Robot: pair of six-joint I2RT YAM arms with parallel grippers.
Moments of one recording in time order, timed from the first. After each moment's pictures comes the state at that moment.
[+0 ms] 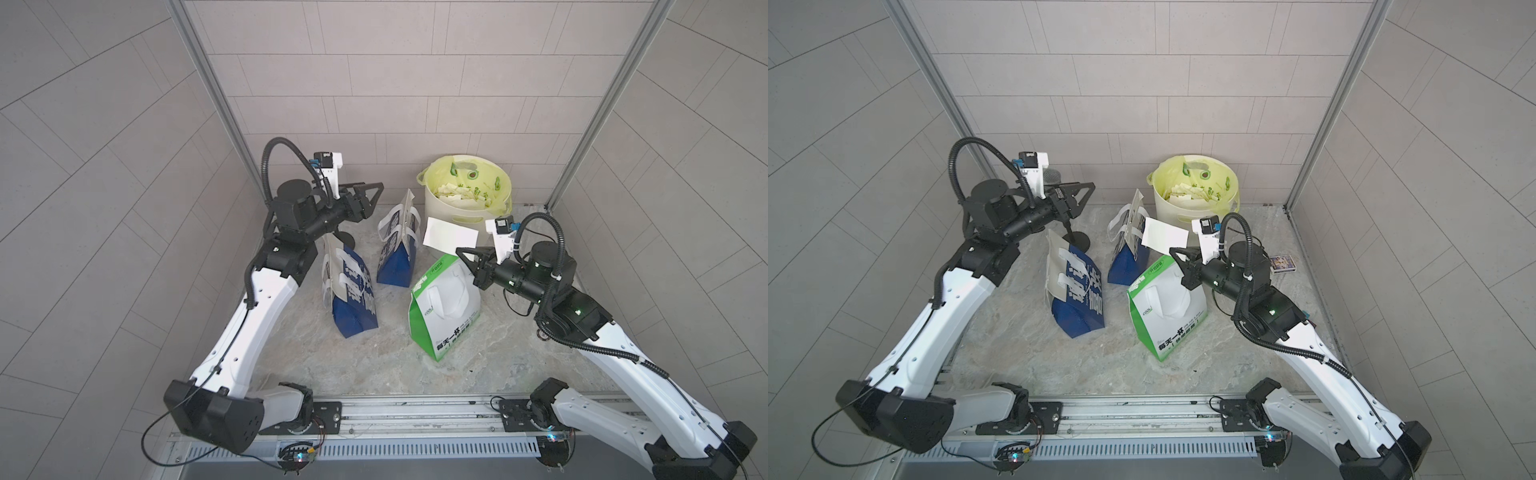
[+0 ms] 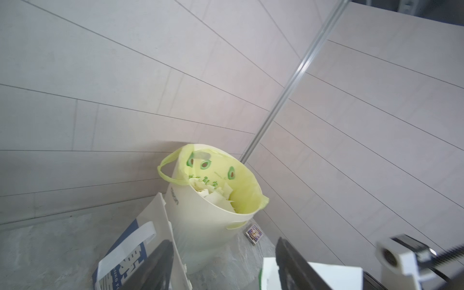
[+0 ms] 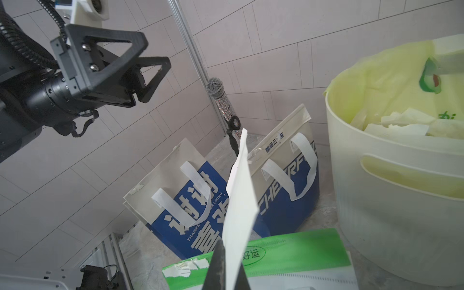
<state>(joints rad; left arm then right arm) -0.27 1.24 1.36 -0.09 0.52 -0.49 0.52 0.91 0.98 -0.21 -0.30 0.36</state>
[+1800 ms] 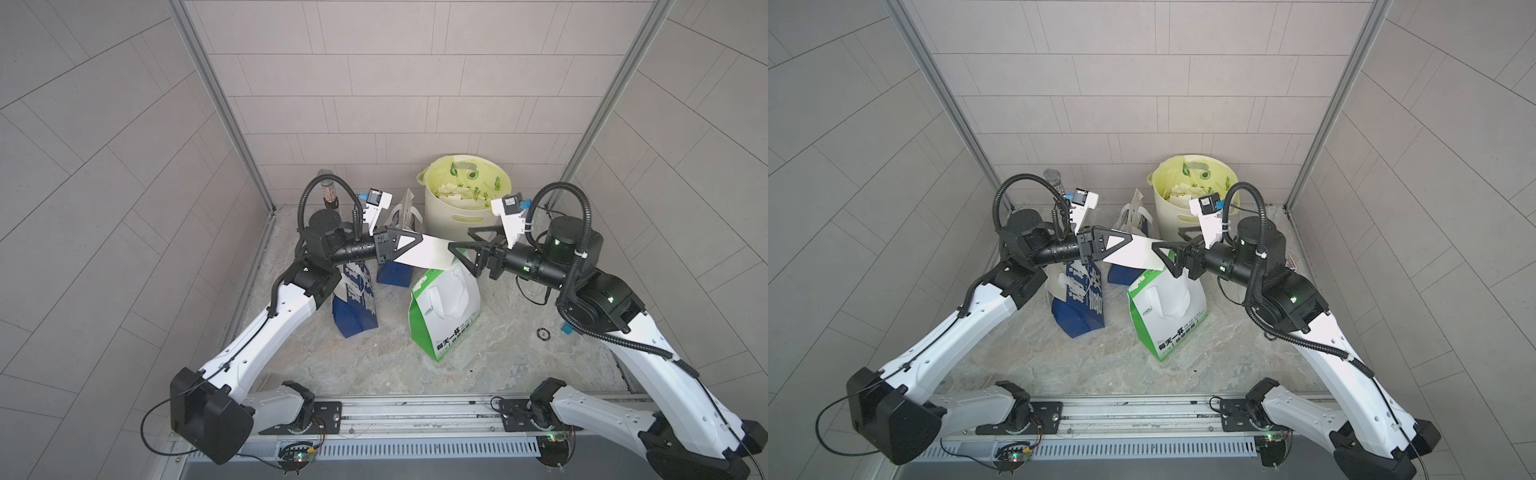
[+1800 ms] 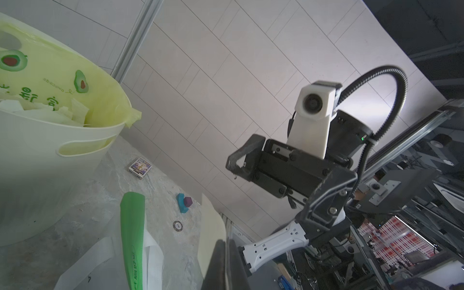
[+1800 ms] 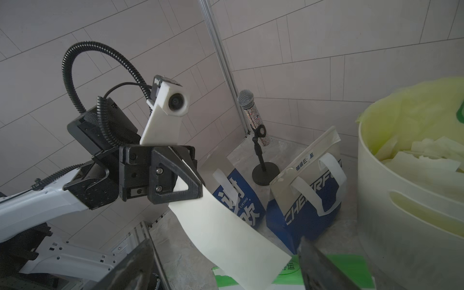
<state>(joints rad) -0.47 1.23 1.14 0.15 0.95 -0.71 0.54 1.05 1.41 -0.55 -0.37 0.31</state>
